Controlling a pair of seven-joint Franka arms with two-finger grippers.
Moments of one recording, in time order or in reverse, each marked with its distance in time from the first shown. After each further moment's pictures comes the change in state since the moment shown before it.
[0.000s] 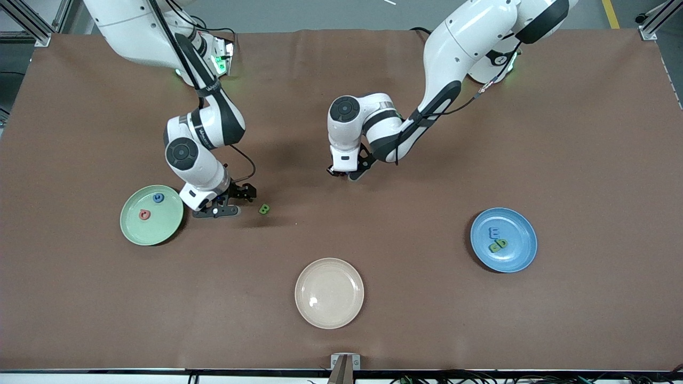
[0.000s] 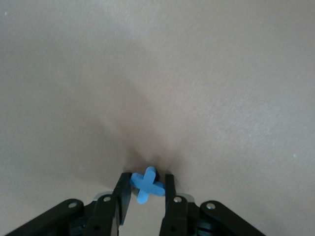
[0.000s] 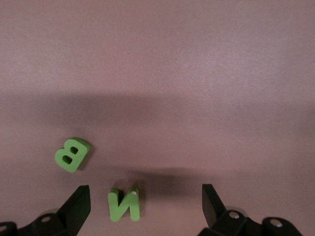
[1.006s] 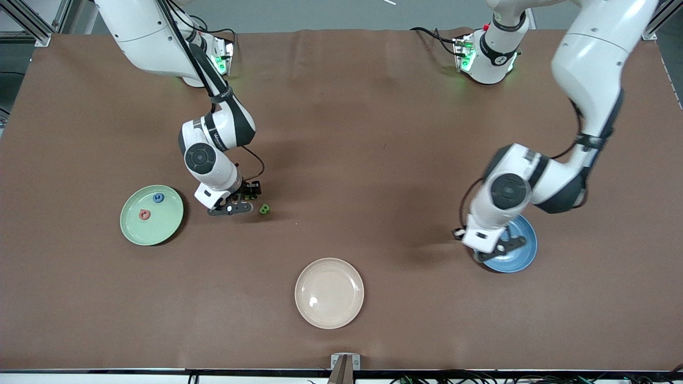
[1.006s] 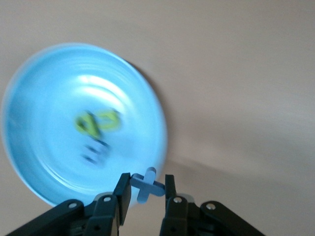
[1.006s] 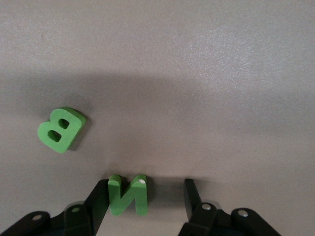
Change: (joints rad) left arm 0.646 -0.138 0.013 0.041 0.002 -0.221 1.185; right arm 0.037 0.045 -0.001 -0.015 -0.001 -0.007 -0.004
